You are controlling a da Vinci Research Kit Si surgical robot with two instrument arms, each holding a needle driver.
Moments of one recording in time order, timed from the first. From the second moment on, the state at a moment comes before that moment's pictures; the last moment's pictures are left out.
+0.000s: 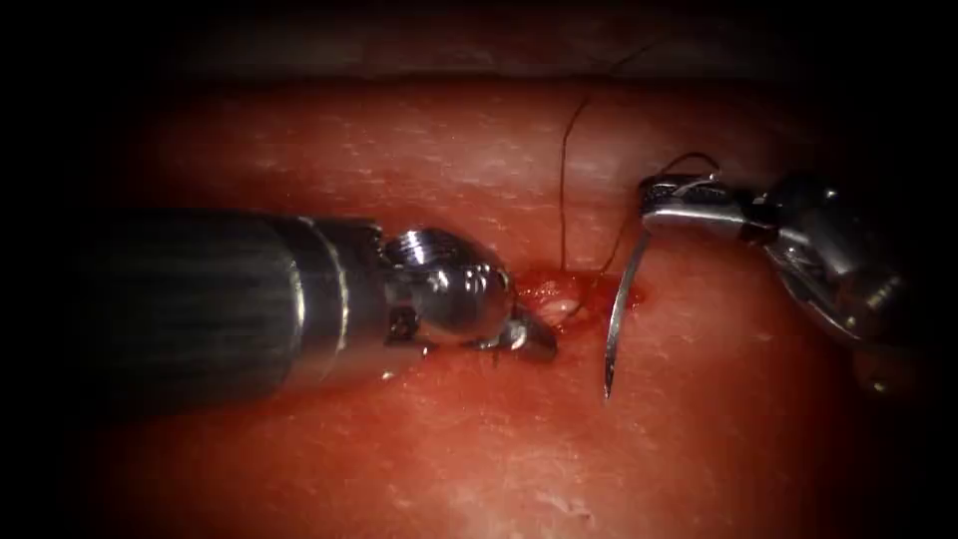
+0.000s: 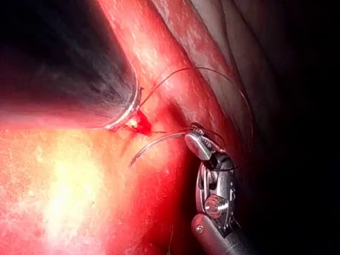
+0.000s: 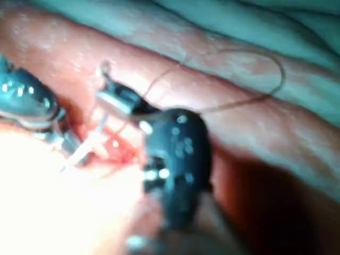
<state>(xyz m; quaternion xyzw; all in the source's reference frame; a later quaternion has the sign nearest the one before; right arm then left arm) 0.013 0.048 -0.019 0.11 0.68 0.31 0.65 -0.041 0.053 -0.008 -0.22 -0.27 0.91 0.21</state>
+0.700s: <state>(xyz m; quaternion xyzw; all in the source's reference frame) 0.014 0.048 -0.019 0.11 0.68 0.29 0.67 -0.043 0.055 -0.003 -0.16 -0.33 0.90 0.23</state>
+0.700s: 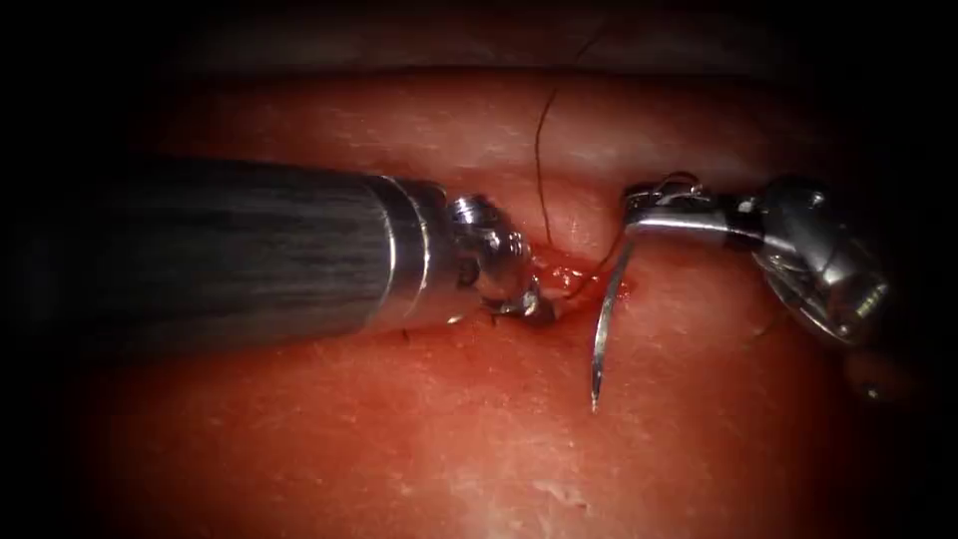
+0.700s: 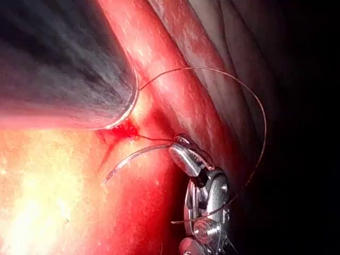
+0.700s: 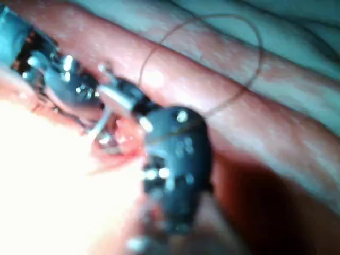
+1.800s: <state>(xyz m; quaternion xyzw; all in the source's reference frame) 0.015 0.049 -0.016 -0.02 0.65 0.22 0.73 -0.042 0.056 -0.009 -0.21 -0.46 0.83 0.24</state>
